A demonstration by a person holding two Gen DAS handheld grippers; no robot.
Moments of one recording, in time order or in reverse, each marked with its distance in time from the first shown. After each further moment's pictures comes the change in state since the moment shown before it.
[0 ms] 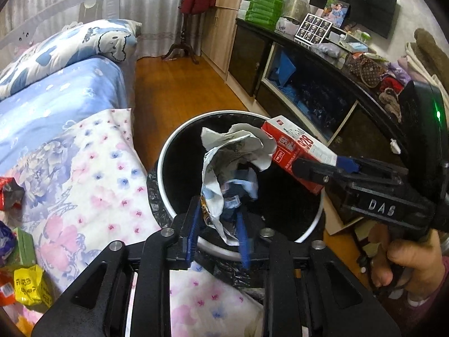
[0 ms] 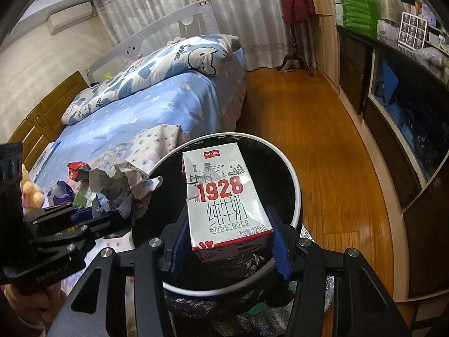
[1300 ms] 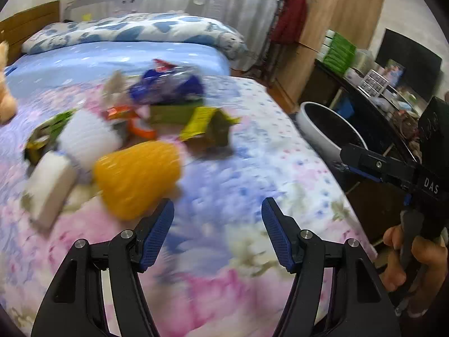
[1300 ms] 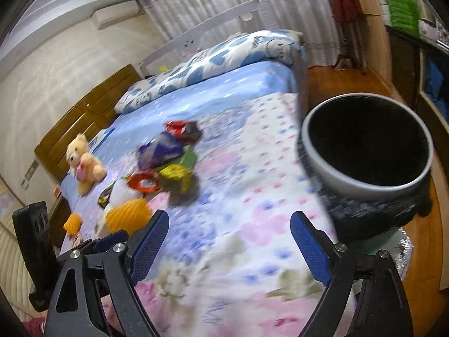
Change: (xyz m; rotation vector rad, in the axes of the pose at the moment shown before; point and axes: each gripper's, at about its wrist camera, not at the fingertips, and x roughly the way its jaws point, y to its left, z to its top) left arm -0.158 0.135 -0.209 -0.361 -0.146 0.218; right arm -0.024 0.170 -0.093 -0.061 -0.004 0.256
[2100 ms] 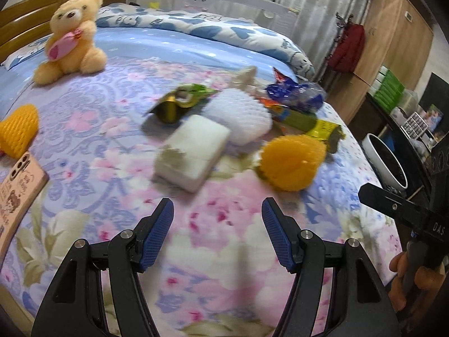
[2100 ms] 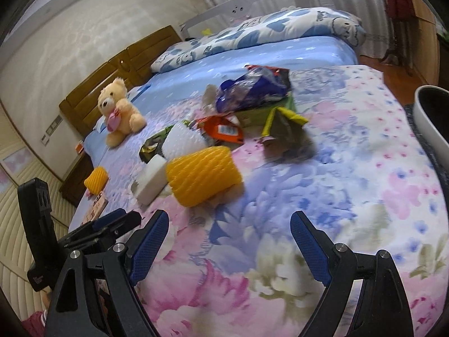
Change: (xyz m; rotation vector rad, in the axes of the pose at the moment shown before) left arm -0.047 0.133 -0.038 -0.210 -0.045 0.173; right arm 0.068 0.116 -0.043 -0.141 0.142 0.131
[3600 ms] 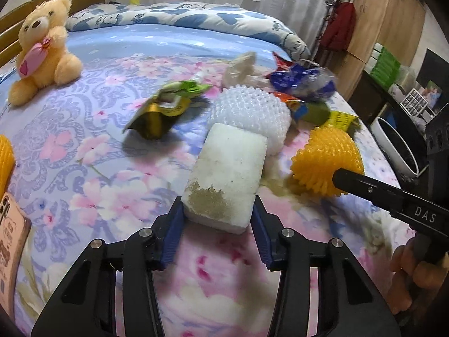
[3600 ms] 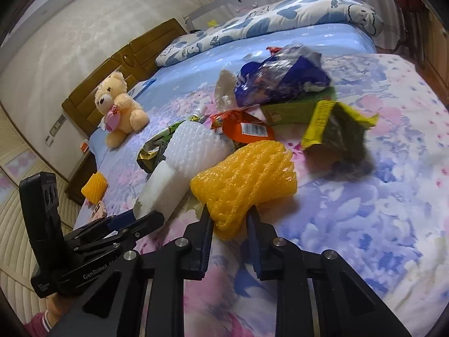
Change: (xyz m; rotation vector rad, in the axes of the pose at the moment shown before) left arm 0.041 -0.005 0.025 0.112 0.067 -0.027; right arm 0.051 0.009 0.018 0.021 0.030 0.054
